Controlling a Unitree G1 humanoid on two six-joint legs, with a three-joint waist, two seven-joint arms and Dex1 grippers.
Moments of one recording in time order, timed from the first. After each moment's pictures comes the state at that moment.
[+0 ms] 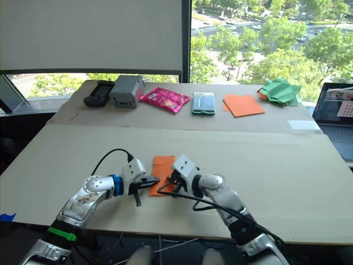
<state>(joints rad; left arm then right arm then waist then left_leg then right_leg) -0.27 0.52 -0.25 0.05 -0.12 0.27 -0.89 -0.43 -0.28 0.40 0.04 0.05 0.51 0.68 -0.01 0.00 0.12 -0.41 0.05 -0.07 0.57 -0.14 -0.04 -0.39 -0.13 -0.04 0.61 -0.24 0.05</state>
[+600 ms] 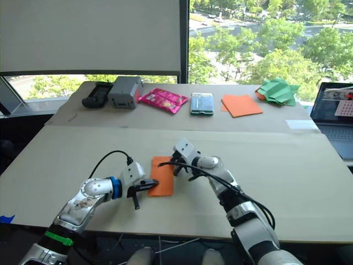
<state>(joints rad) -0.23 0.54 -0.25 0.00 -0.11 0.27 -0.88 -0.71 -0.19 0.32 0.57 0.02 0.27 0.65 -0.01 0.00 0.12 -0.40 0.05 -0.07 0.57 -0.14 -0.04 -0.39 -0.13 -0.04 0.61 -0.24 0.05</state>
